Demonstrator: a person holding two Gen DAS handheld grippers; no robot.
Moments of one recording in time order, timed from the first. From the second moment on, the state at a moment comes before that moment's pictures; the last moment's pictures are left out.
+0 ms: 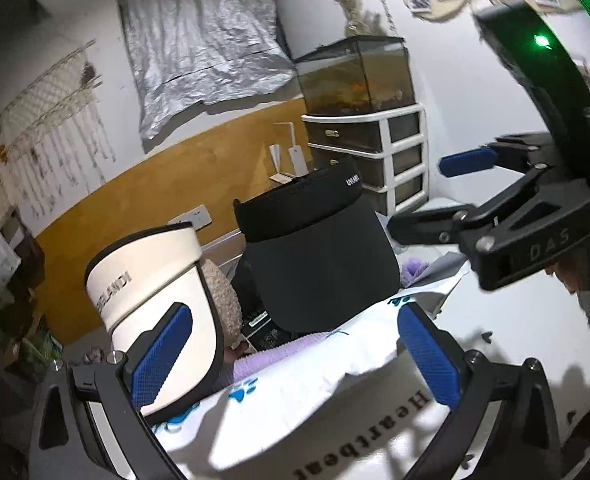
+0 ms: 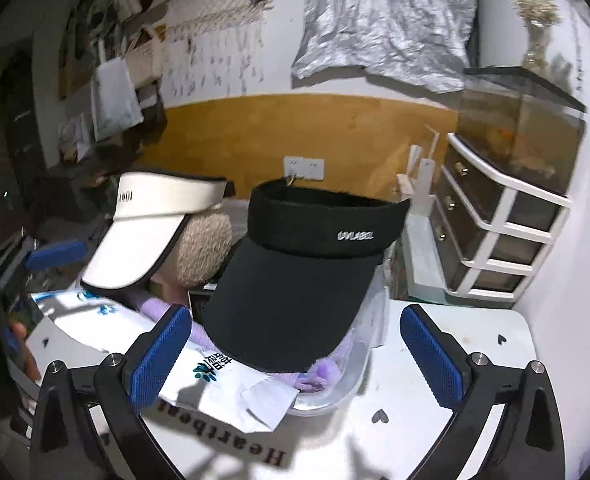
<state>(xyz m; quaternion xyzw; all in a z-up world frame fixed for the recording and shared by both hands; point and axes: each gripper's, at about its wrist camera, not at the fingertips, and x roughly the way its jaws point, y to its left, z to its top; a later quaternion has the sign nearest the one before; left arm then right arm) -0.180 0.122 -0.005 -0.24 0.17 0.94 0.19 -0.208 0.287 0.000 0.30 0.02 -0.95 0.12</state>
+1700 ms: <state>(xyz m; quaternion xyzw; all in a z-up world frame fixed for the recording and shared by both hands) -0.071 0.015 0.053 -0.25 0.03 0.97 0.05 -0.059 0.272 0.056 0.25 0.00 -0.97 0.05</state>
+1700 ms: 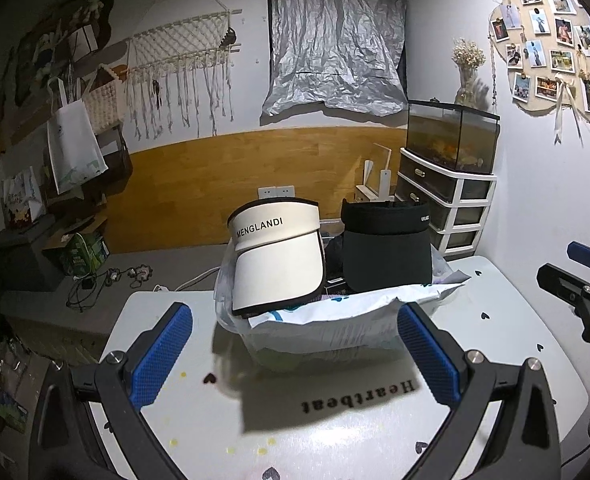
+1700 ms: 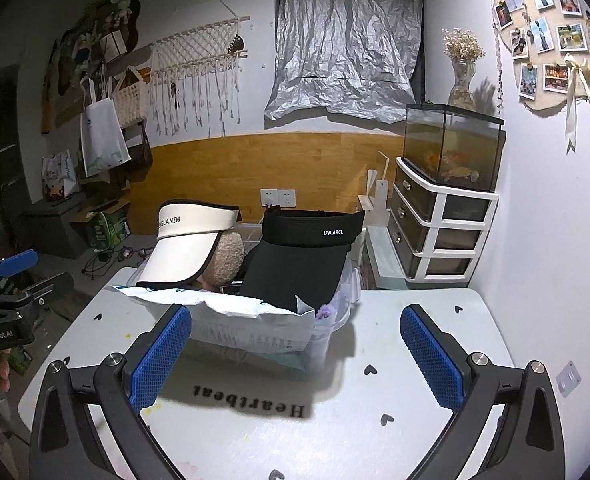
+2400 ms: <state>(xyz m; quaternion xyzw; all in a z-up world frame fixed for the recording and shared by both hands) -0.057 0.013 0.041 -0.27 0.03 0.96 0.06 -0.043 0.261 0.050 0.25 0.01 -0.97 0.04</state>
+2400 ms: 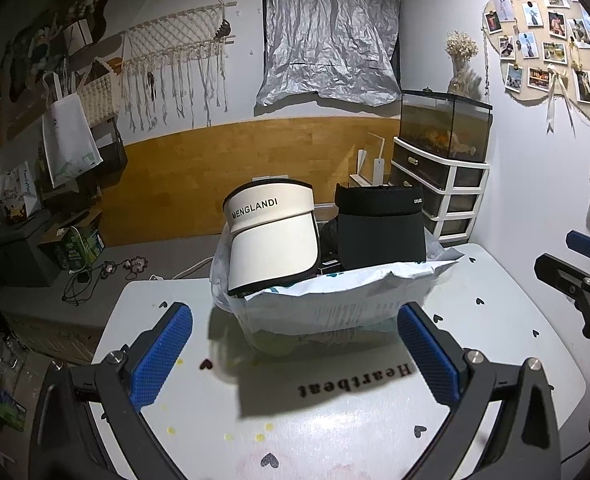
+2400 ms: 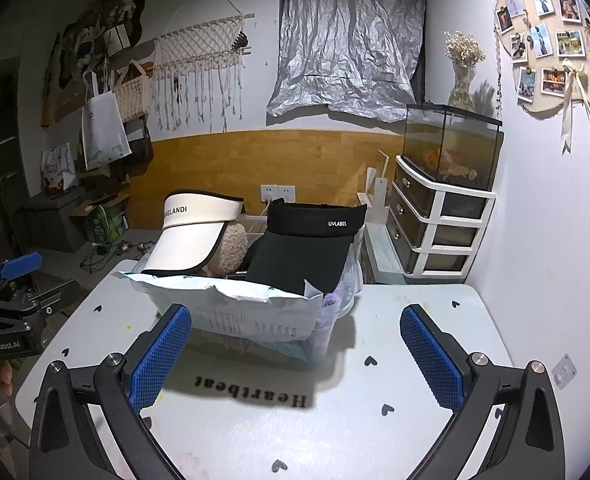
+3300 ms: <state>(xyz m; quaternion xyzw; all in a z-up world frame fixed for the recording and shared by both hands) -0.056 0.014 0.037 -0.26 0.03 0.96 0.05 -0.045 0.261 0.043 0.26 0.01 -0.96 0.04</state>
